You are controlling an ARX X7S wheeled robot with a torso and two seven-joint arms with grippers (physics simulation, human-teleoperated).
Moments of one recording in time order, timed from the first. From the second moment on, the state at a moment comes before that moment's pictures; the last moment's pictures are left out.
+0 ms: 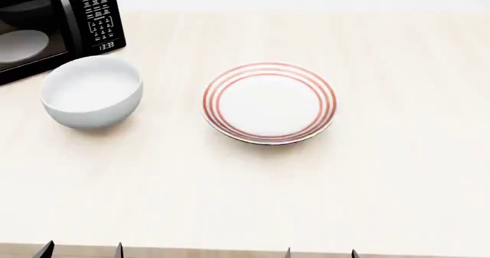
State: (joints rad) left arm 0.00 0.00 0.00 0.00 0.00 0.00 0.00; right arm 0.00 0.00 0.00 0.00 0.00 0.00 0.00
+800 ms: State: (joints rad) left arm 0.02 -0.08 0.08 0.03 -0.07 0.06 -0.08; right arm -0.03 0.07 -0.09 -0.08 0.06 -0.02 0.09
